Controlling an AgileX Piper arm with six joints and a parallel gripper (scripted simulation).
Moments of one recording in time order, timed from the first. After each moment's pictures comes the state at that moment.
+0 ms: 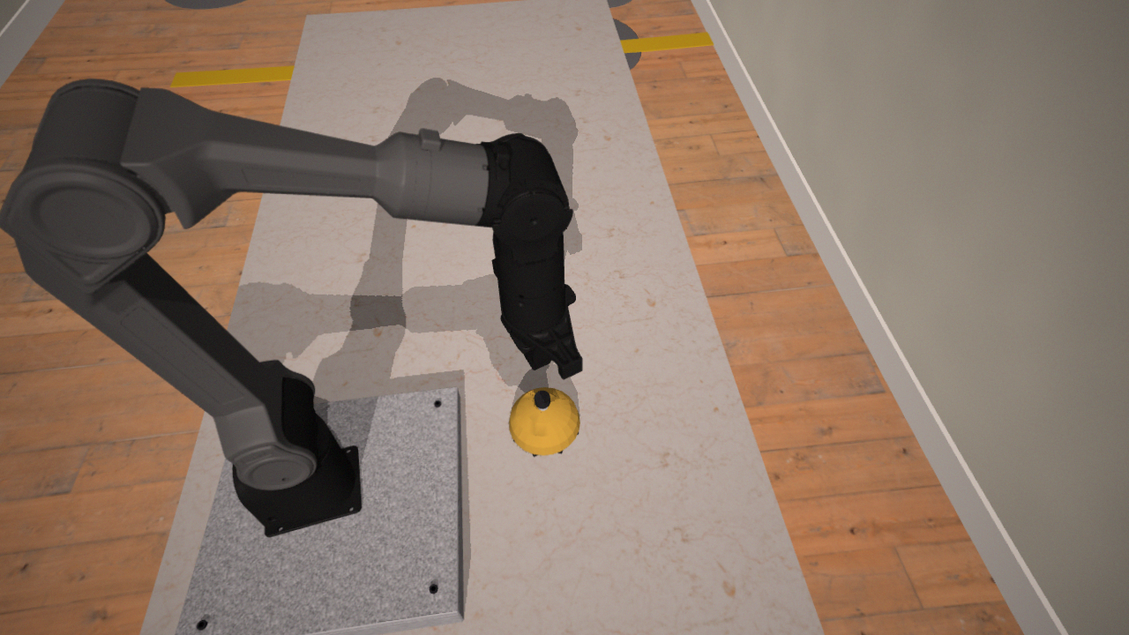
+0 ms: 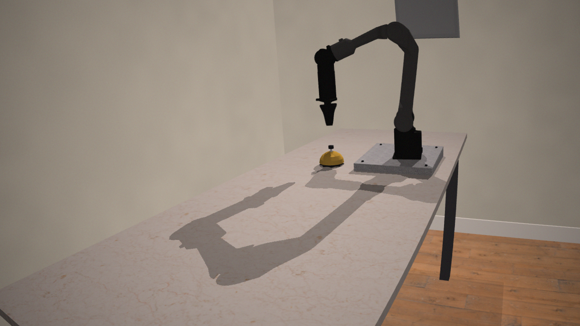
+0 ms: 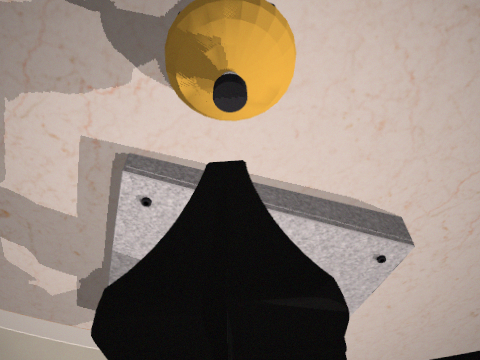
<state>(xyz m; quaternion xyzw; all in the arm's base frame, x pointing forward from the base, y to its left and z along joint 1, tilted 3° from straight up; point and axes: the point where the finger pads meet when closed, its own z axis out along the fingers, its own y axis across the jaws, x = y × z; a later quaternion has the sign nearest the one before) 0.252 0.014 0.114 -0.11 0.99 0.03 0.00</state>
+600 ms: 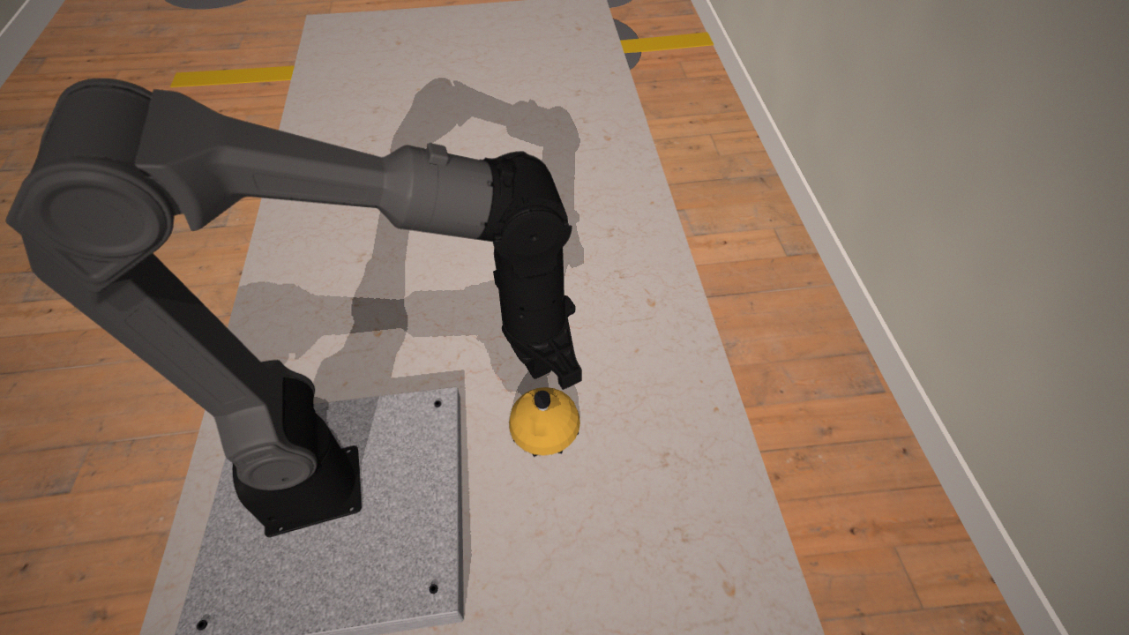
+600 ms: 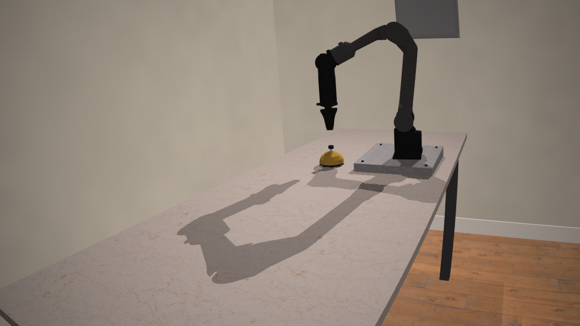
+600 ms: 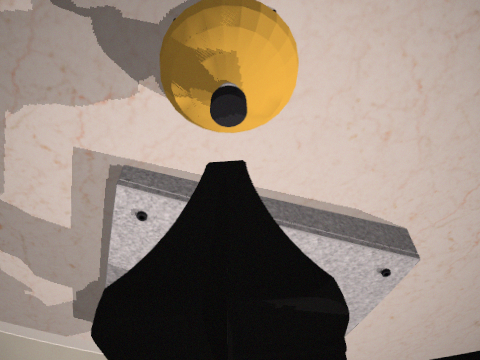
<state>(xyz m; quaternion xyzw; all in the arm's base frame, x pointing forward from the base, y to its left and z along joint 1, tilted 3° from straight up) 0.251 0.014 0.098 -0.11 0.99 0.02 0.01</state>
